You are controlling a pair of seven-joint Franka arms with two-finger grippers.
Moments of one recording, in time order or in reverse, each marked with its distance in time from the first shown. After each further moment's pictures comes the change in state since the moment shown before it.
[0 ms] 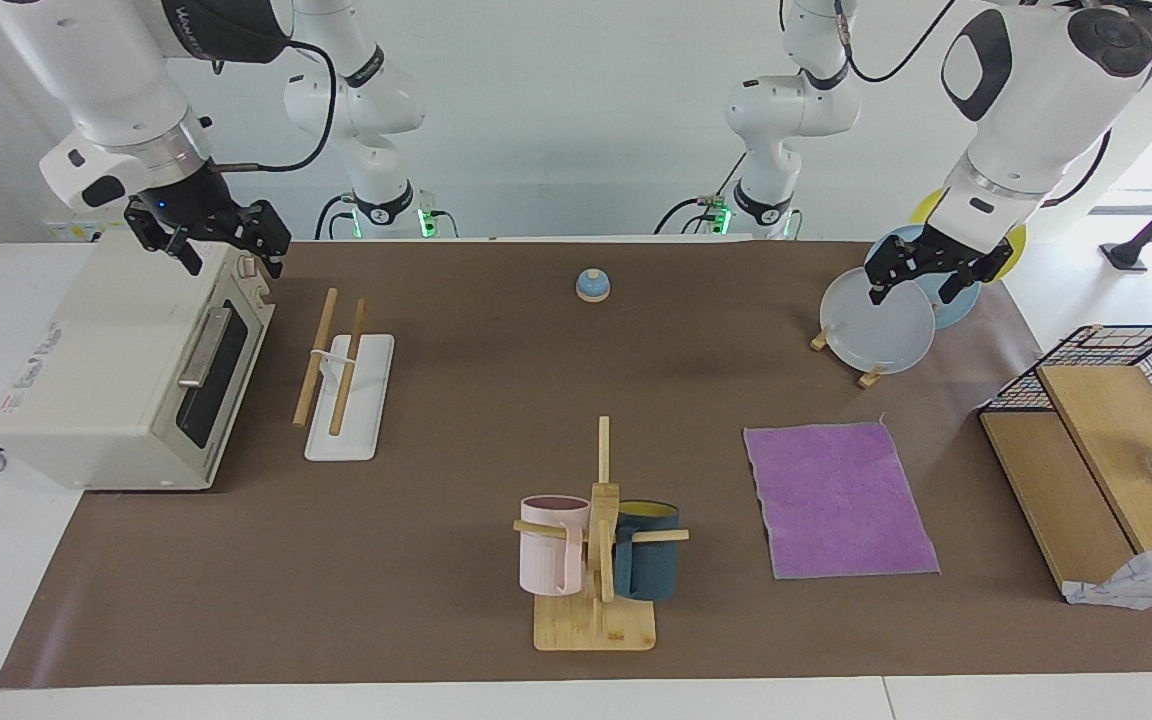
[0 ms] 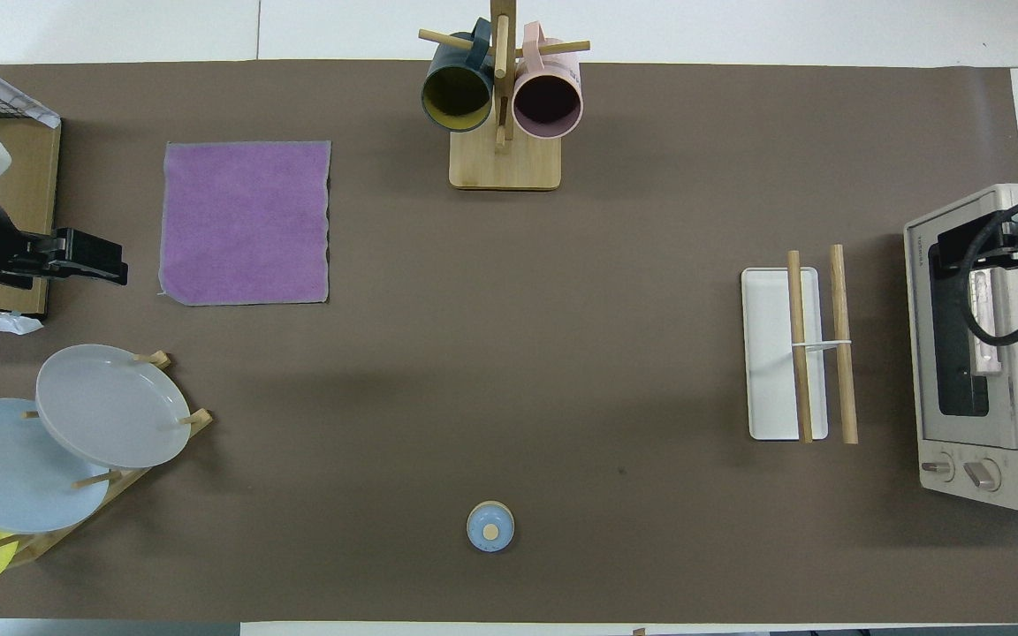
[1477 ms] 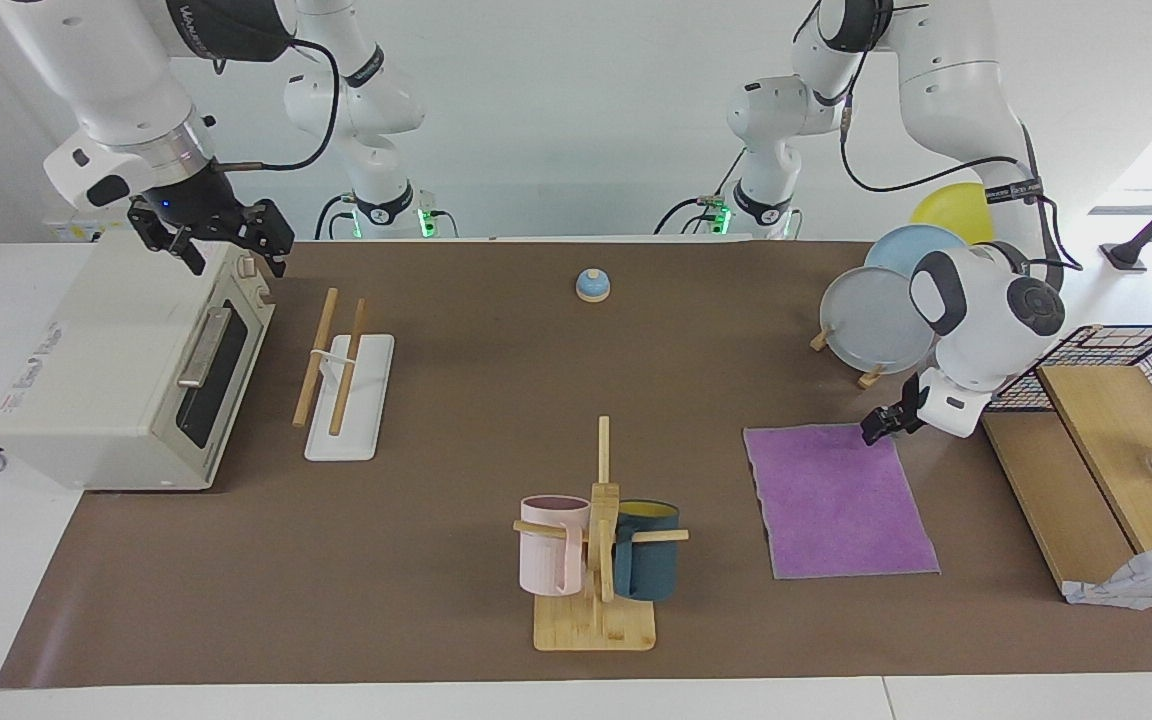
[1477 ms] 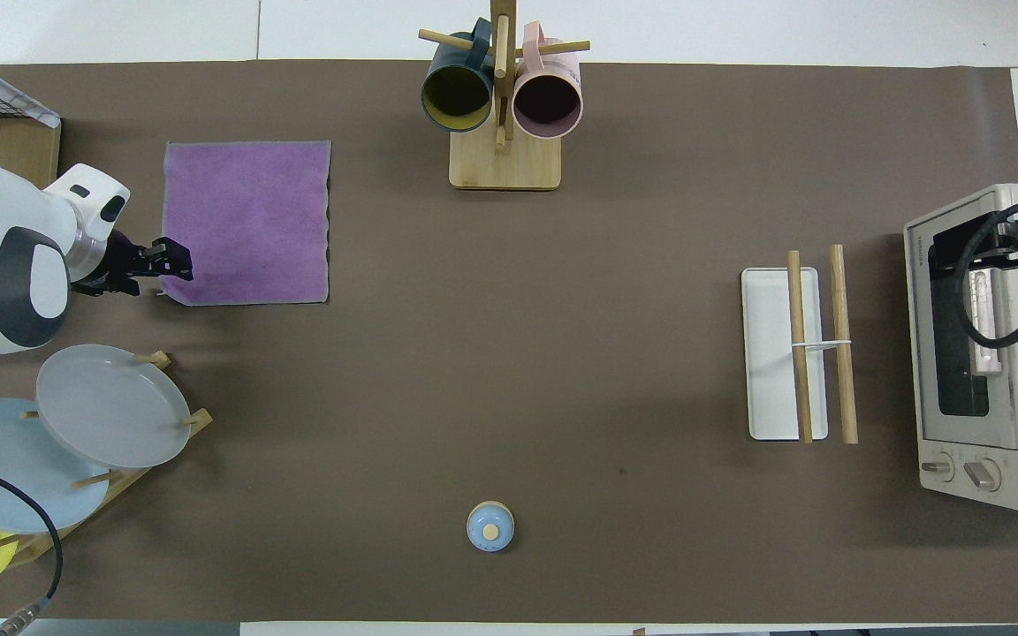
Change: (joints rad) left arm 0.116 0.345 0.005 -0.226 -0.015 0.543 -0.091; right arm 0.003 -0.001 0.003 0.000 0.001 0.000 0.000
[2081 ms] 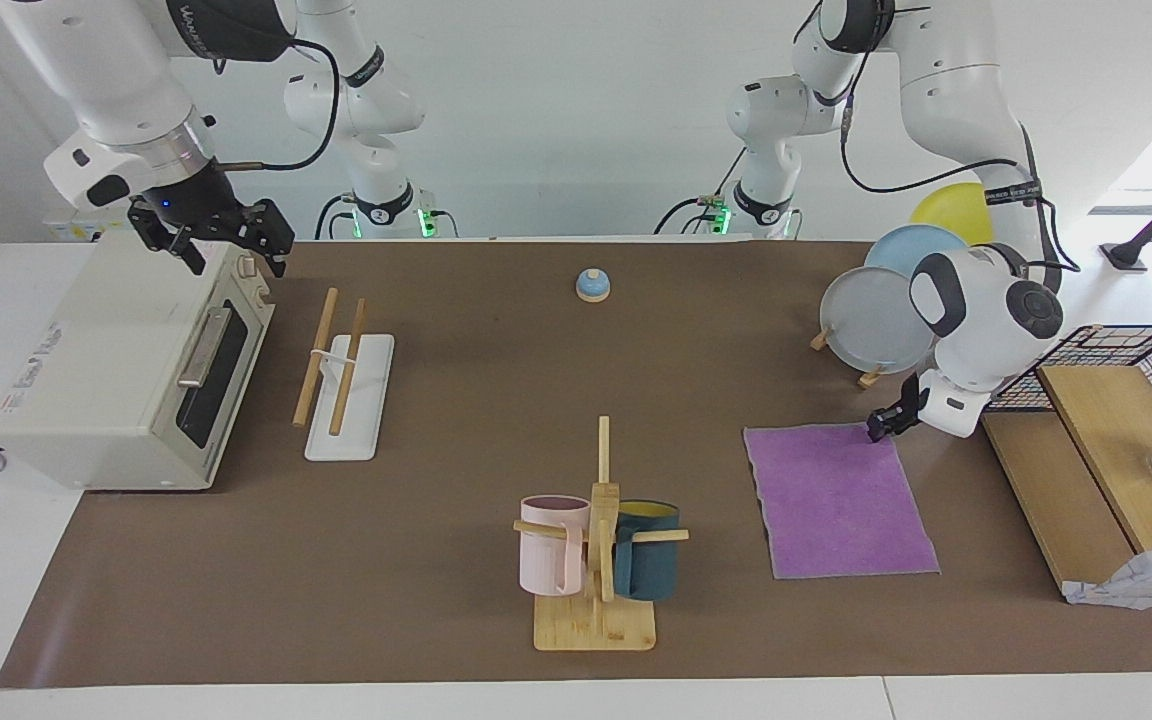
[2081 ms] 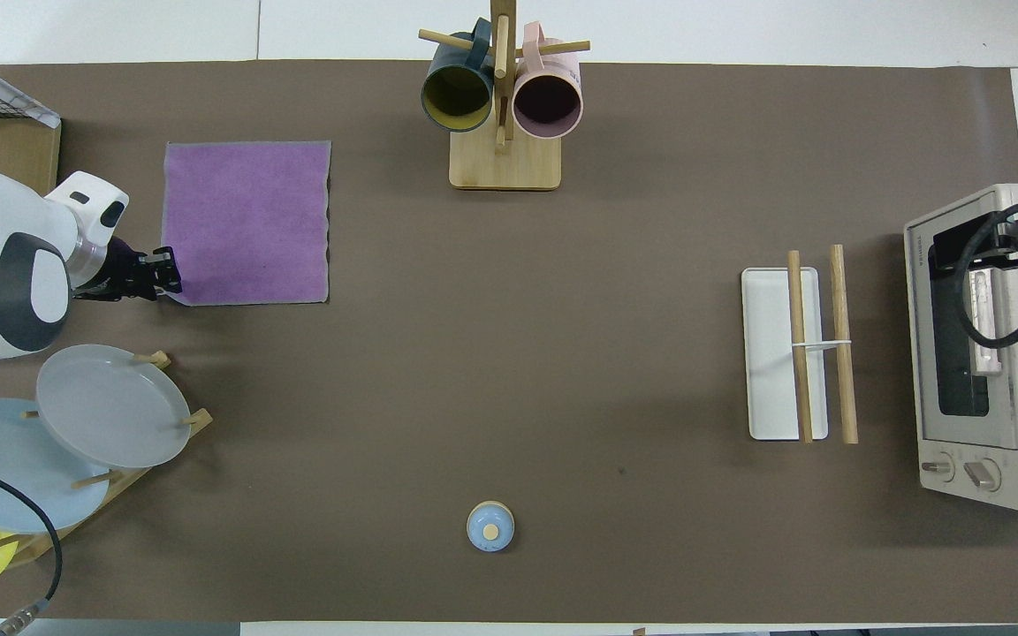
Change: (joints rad) left arm 0.009 0.001 0.000 -0.016 0.000 -0.001 -0.023; right arm 0.000 0.000 0.000 0.000 0.000 0.000 0.000
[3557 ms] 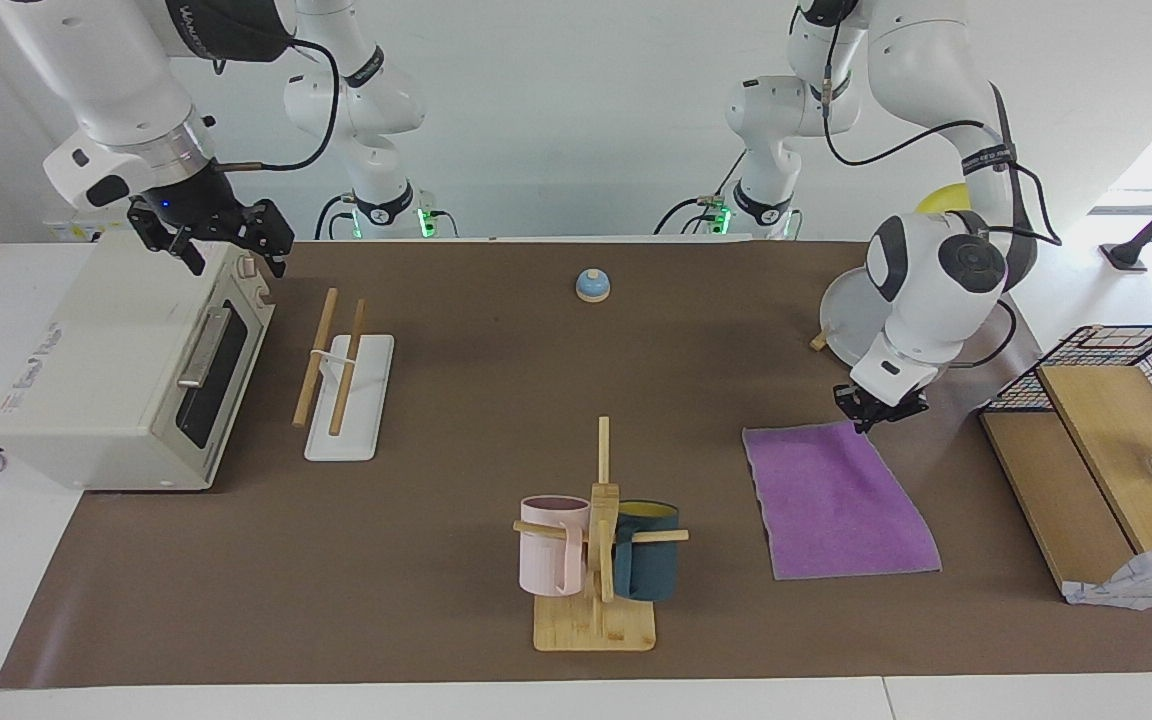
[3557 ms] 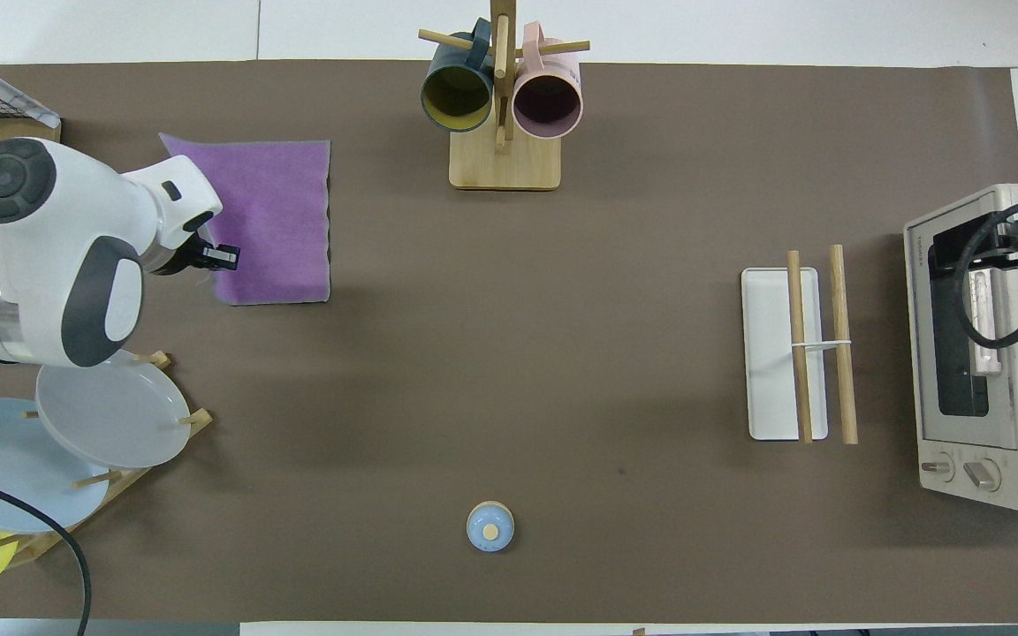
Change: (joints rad) left arm -0.218 -0.124 -0.018 0.003 0.111 -0.004 0.220; right arm 0.000 0.000 0.000 0.000 0.000 0.000 0.000
